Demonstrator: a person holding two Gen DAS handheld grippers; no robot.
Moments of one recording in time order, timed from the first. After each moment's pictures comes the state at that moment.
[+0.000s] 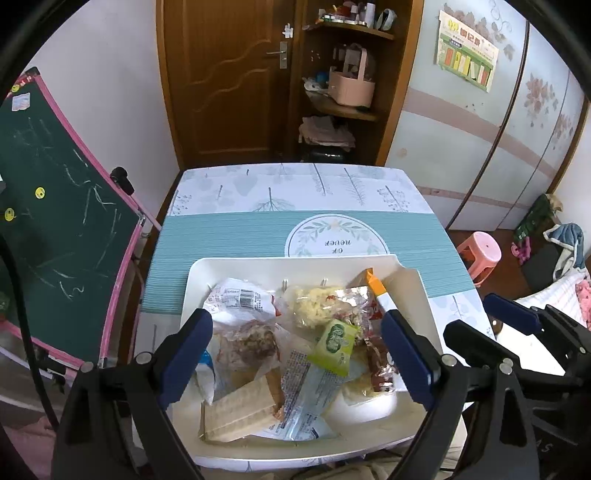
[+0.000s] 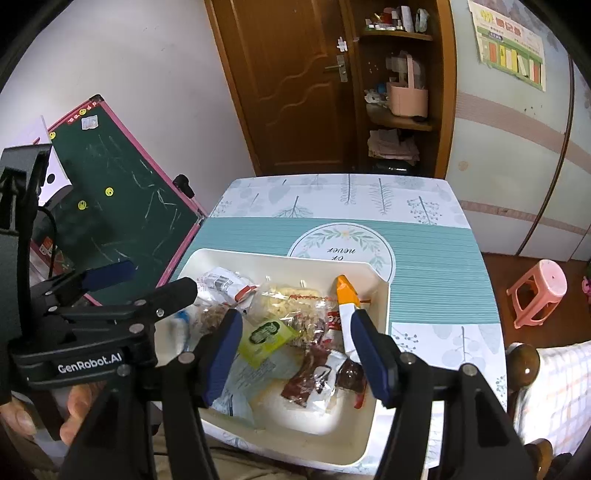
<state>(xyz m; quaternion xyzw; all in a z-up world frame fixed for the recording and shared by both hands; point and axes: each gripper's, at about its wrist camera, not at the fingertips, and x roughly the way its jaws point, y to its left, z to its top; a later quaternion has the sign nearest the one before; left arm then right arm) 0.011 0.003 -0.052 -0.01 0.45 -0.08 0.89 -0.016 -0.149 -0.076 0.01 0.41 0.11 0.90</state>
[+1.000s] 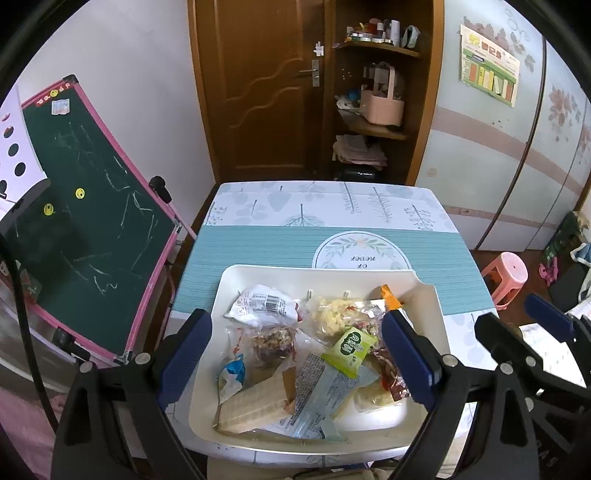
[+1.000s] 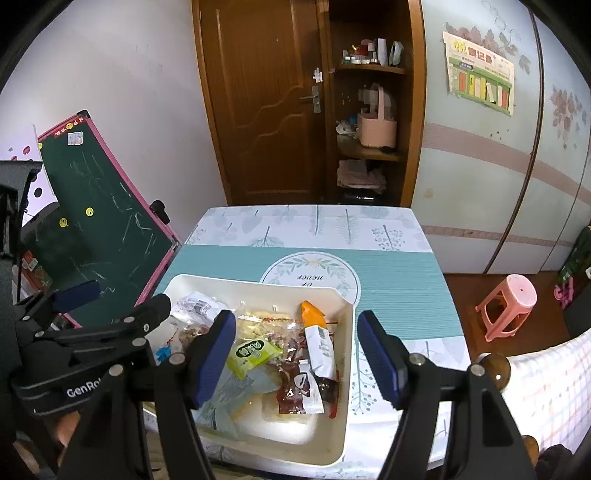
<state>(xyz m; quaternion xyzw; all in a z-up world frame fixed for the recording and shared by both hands) -0.009 -0.001 -0.033 0.00 0.42 0.00 0.91 -0.034 -0.152 -0.054 -0.01 0.37 0.05 0.93</state>
